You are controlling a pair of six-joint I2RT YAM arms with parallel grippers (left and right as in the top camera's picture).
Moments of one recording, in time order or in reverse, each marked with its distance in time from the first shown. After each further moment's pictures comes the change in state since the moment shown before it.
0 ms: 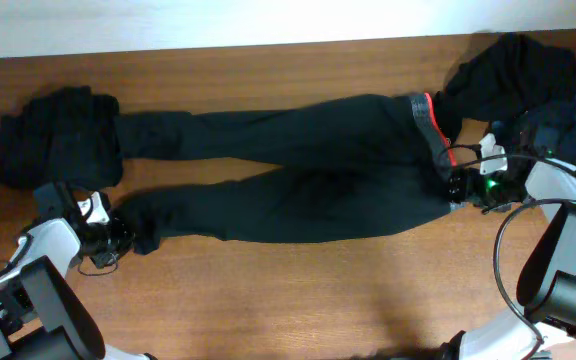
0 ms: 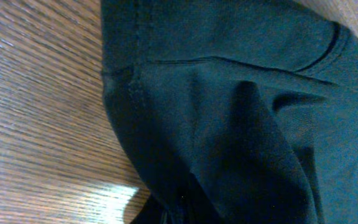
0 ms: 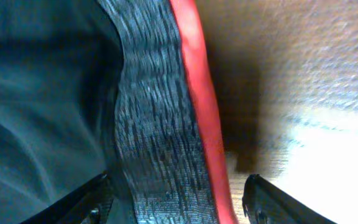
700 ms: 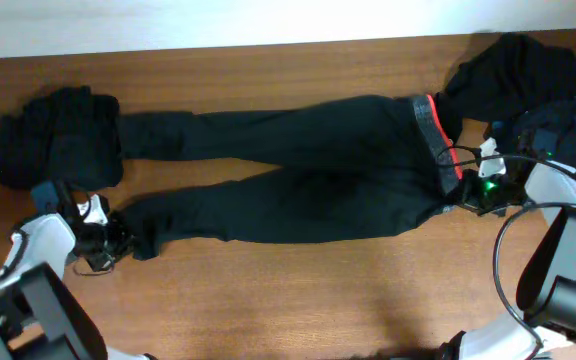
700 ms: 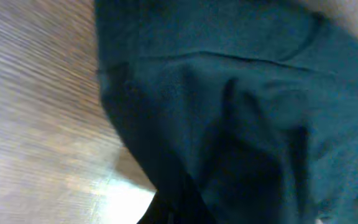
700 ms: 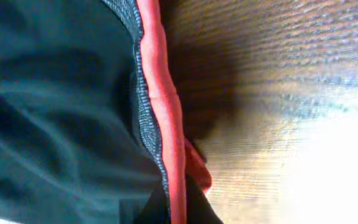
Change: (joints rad) left arm 0.000 -0.048 0.064 -0.180 -0.034 0.000; right arm 0.000 -0.033 -0.002 -0.068 -0.058 0.104
